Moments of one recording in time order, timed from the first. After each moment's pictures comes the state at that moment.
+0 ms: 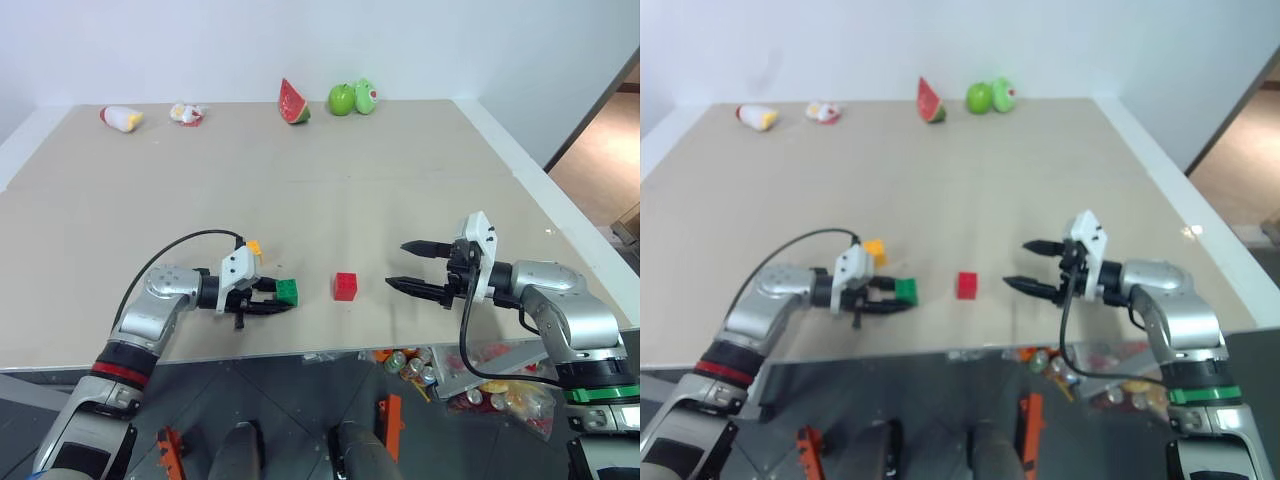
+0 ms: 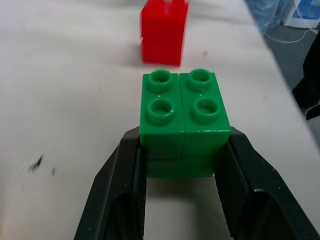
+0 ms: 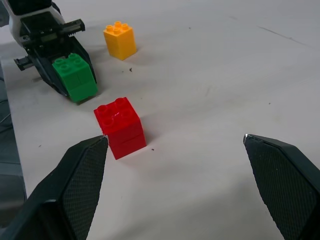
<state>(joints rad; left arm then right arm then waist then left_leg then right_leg) -0.55 0.51 -0.20 0.35 -0.23 0.05 -1.27 -0.43 -0.72 -0.04 0.05 0.44 0.41 1.11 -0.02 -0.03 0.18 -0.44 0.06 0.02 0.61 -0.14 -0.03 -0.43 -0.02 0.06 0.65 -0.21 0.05</state>
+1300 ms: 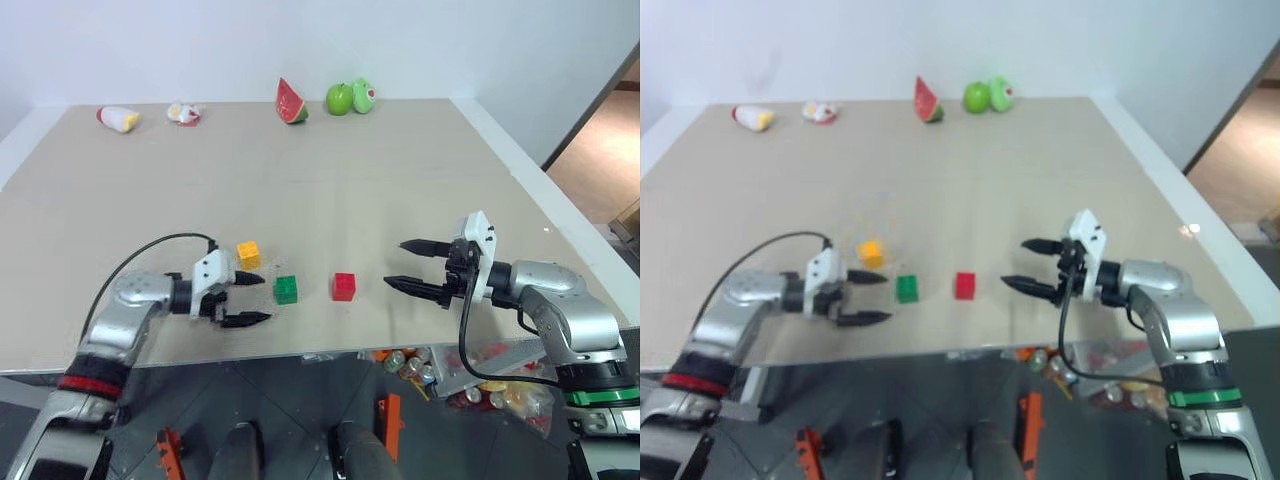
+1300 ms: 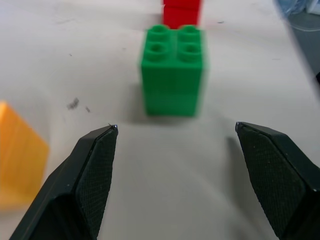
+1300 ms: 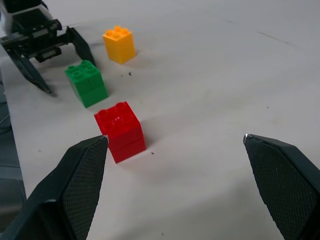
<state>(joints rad) -0.36 0.65 -0.08 0.14 -0.29 0.12 -1.27 -0.43 -0.72 -0.04 0.03 0.45 0.42 1.10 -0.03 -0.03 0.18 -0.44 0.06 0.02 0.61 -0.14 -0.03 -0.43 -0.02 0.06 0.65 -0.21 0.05</state>
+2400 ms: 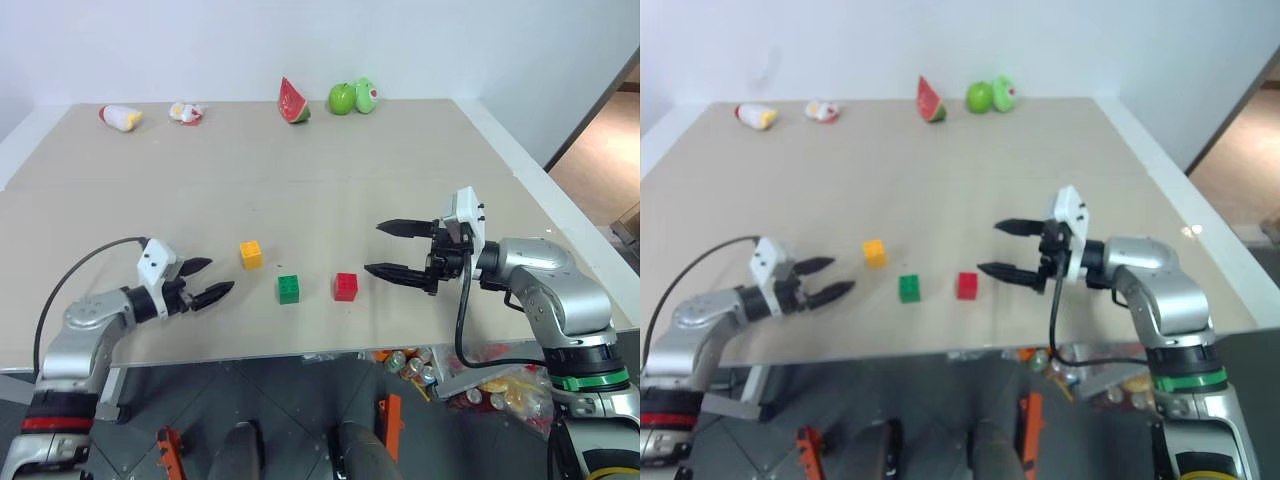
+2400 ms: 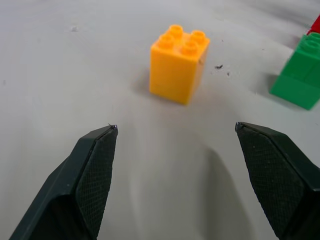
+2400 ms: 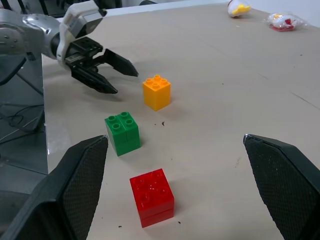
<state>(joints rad) -0.32 0.60 0.10 0.20 -0.35 0.22 -0.96 -0.52 -0.68 -0.02 -0.08 0.49 0.48 1.12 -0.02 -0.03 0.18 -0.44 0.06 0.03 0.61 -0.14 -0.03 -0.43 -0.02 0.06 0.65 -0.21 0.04</state>
